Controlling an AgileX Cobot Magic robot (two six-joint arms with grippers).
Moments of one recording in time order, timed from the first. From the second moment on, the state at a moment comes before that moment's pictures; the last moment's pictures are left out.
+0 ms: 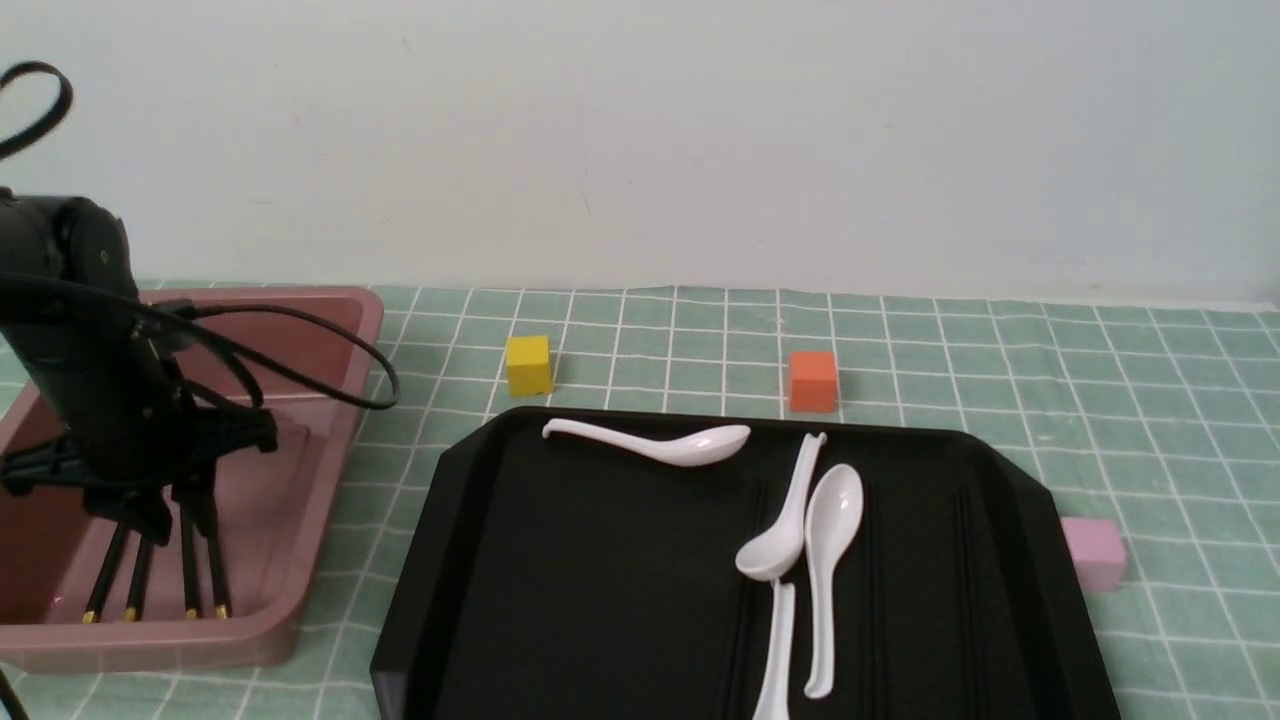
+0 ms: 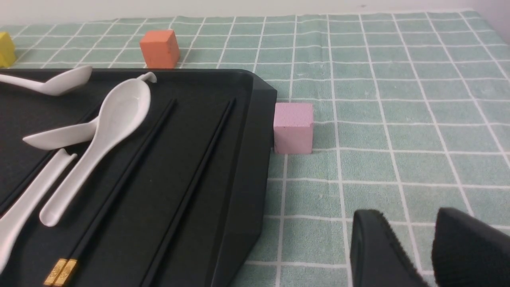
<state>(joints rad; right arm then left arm) 0.06 -0.01 0.02 -0.07 0.37 0.19 0.05 1.87 -1.31 0.04 0.91 -0.28</state>
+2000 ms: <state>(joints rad) 0.06 -0.01 0.02 -0.07 0.37 0.19 -0.02 0.17 -0.26 -0.30 0.44 -0.03</state>
